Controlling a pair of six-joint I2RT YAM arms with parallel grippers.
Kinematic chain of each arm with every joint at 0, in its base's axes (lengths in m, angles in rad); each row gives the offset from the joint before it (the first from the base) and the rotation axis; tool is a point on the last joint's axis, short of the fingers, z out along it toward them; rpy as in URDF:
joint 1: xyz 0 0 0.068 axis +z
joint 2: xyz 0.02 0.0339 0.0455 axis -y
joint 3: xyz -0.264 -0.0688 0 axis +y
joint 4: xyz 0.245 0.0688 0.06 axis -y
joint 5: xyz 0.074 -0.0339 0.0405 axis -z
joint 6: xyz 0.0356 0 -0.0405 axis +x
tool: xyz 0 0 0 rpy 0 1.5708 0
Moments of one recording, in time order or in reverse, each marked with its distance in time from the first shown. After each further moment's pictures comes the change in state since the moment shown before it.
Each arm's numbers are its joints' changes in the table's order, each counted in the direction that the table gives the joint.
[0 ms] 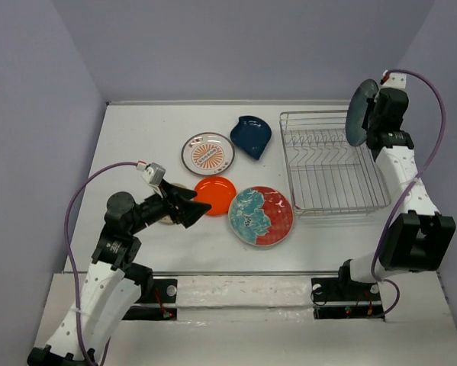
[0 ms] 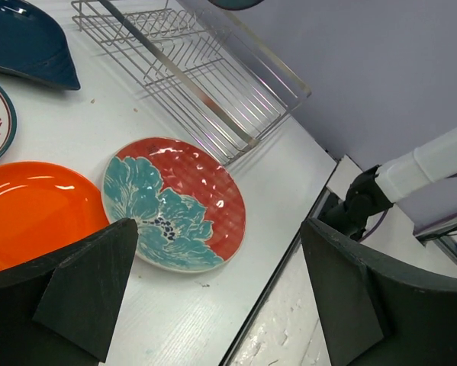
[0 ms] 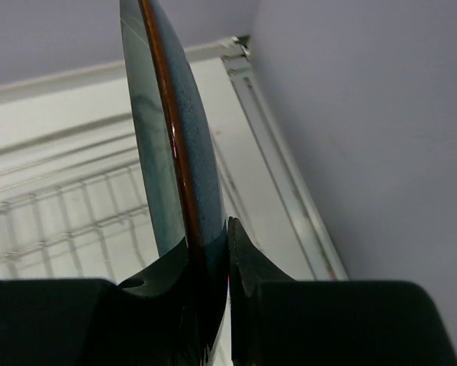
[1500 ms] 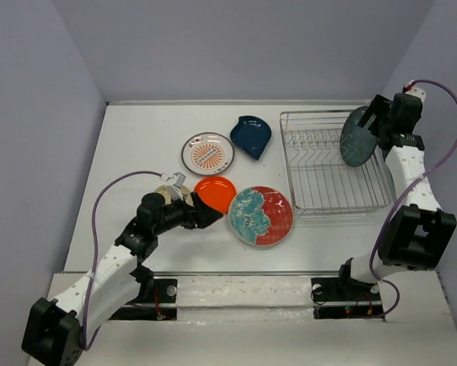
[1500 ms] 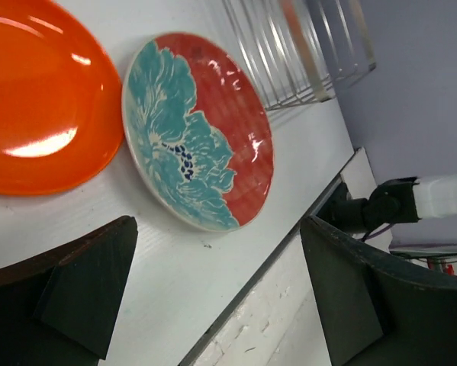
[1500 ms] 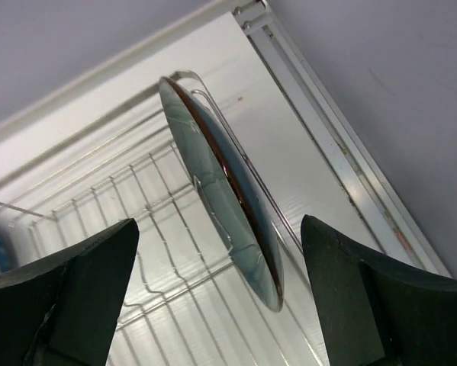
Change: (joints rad) left arm -0.111 -0.197 0.153 0.113 -0.174 -0.190; right arm -0.172 -0.100 0.016 -0.060 -0.164 0.199
